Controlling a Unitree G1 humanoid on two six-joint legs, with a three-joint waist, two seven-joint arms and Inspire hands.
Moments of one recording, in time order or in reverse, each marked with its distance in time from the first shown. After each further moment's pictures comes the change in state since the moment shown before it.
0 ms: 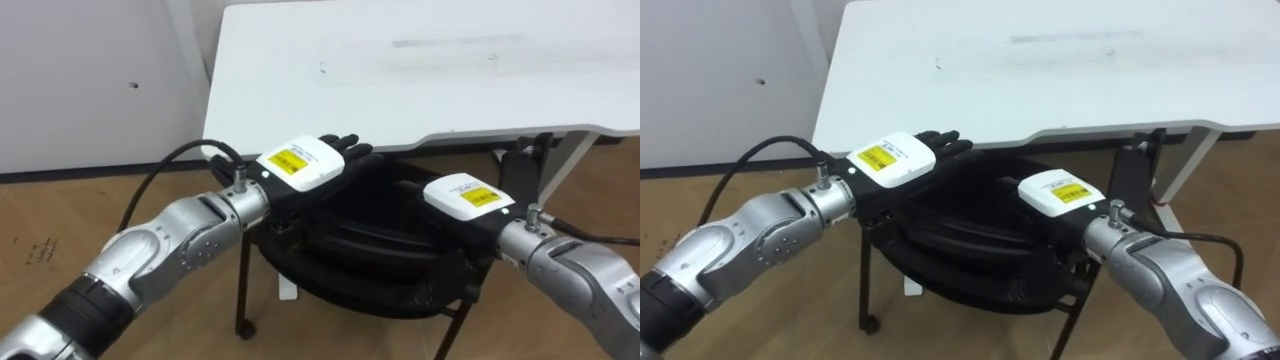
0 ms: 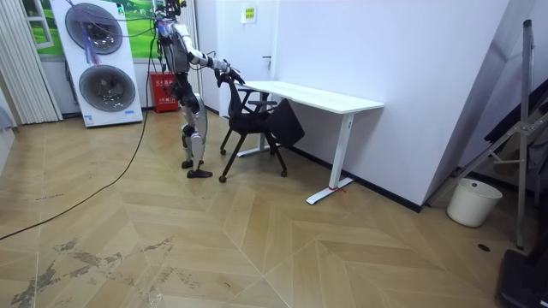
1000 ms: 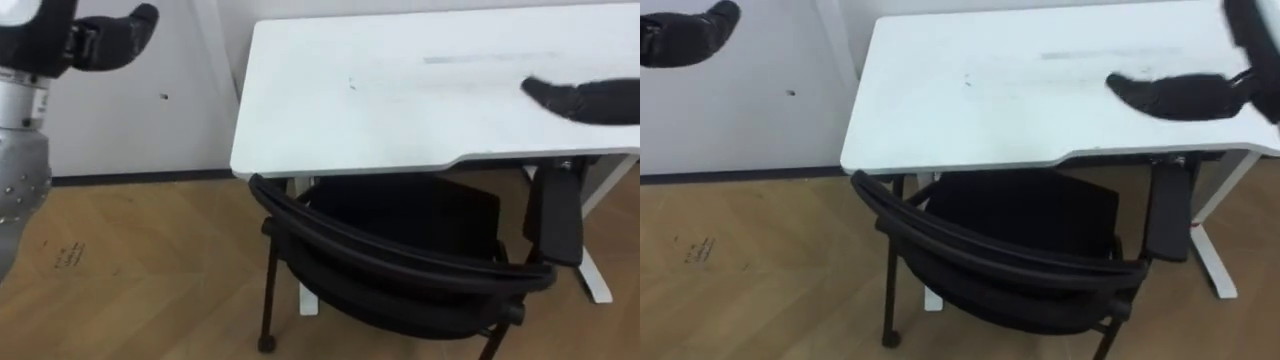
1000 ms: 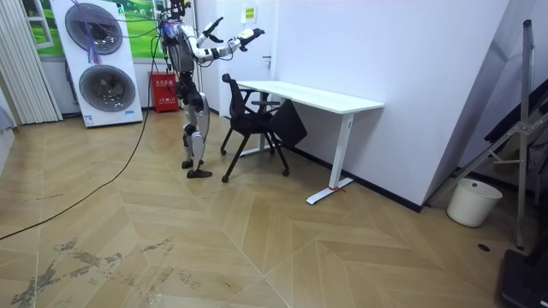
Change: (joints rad) left arm 0.231 0.159 0.800 -0.323 -0.074 0.066 0.544; right arm 0.071 -0.018 -0.727 -0.117 0.161 -0.011 -0.489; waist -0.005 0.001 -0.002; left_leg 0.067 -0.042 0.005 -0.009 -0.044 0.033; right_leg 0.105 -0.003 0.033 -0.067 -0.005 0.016
